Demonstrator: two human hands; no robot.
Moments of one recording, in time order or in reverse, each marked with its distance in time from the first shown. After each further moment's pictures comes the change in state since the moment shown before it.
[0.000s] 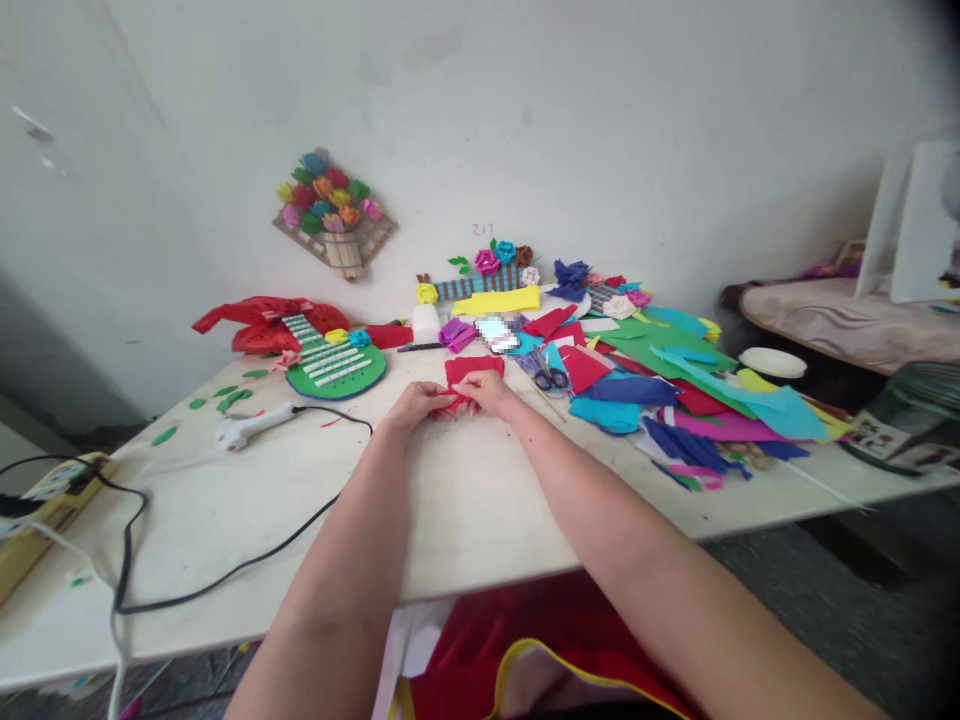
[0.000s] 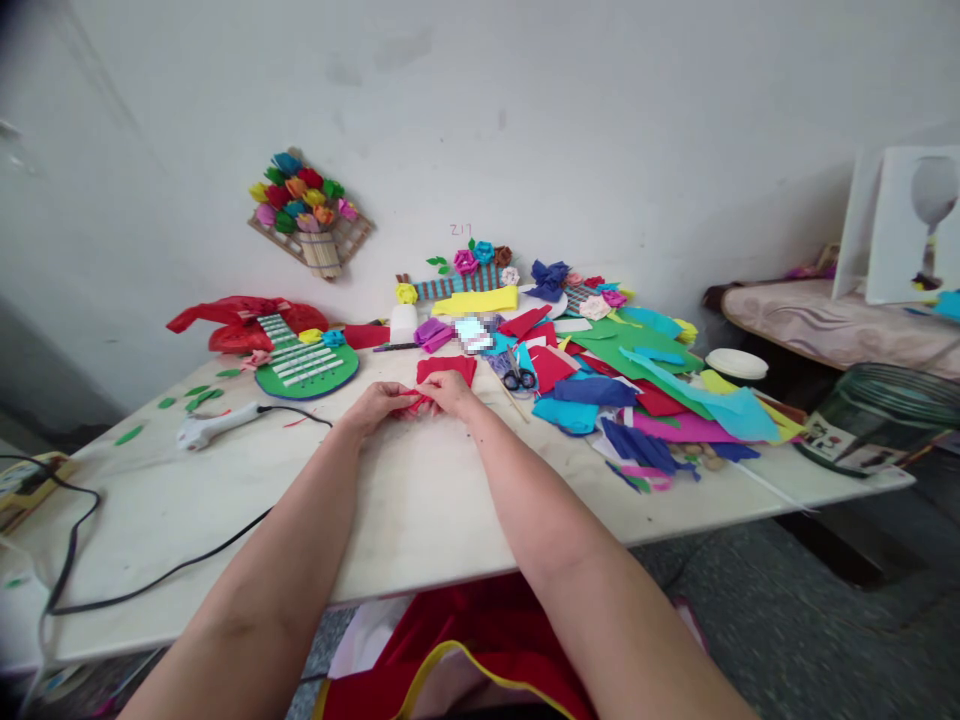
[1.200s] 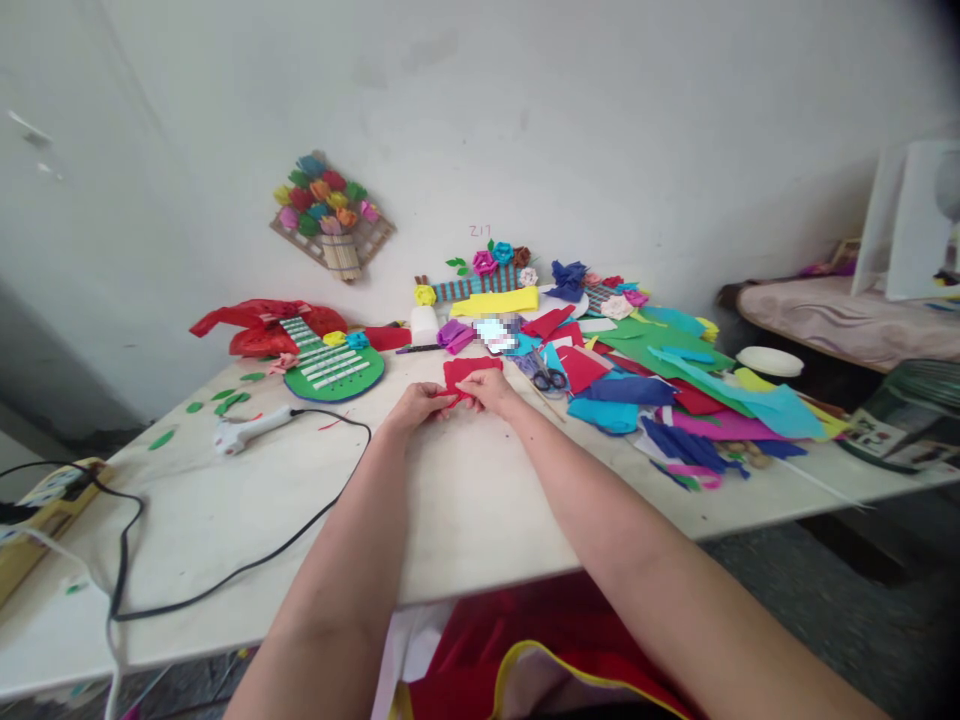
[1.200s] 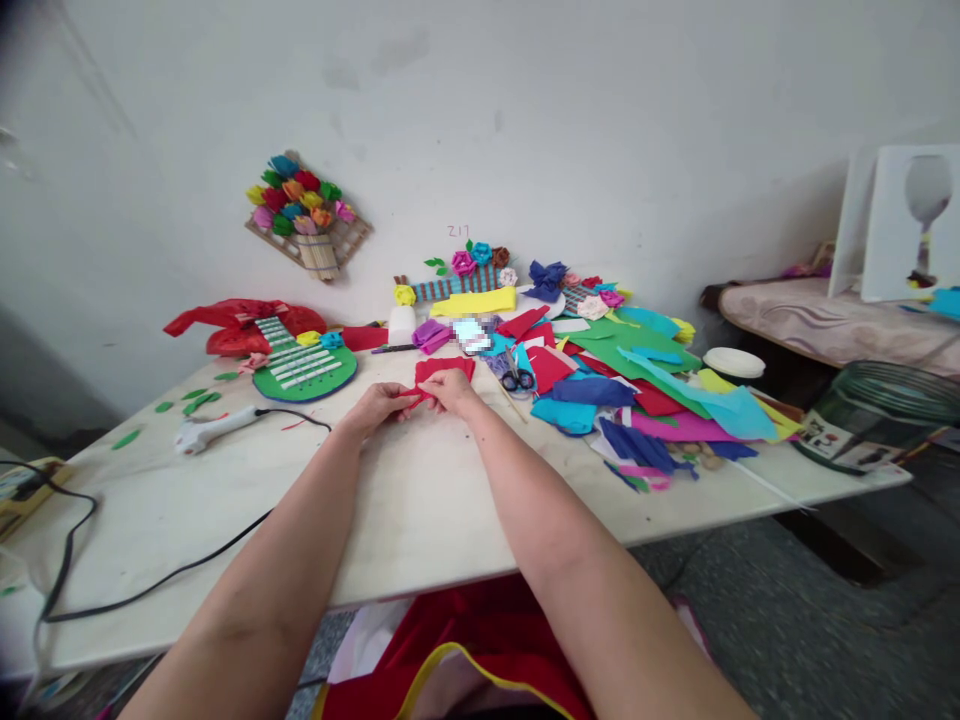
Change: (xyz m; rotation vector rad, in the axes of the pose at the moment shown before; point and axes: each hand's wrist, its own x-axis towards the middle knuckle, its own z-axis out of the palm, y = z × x) left_hand 0.003 -0.003 0.001 0.074 0.057 -0.018; right_hand 0.004 0.004 -0.006 -0.025 0.075 0.041
